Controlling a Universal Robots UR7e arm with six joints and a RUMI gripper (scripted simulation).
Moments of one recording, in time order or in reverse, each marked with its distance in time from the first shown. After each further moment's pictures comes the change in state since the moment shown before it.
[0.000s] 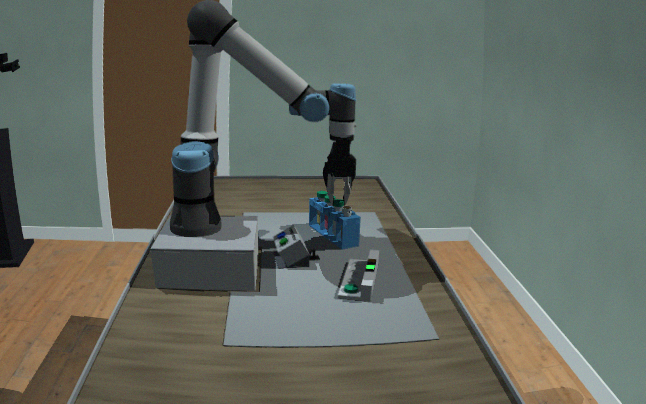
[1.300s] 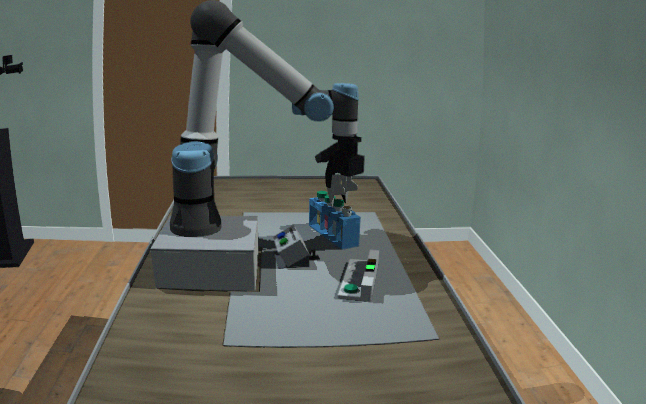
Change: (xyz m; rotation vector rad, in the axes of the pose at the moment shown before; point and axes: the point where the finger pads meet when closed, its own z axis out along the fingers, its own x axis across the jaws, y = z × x) arm 0.000 0.000 0.000 -0.010 -0.003 -0.665
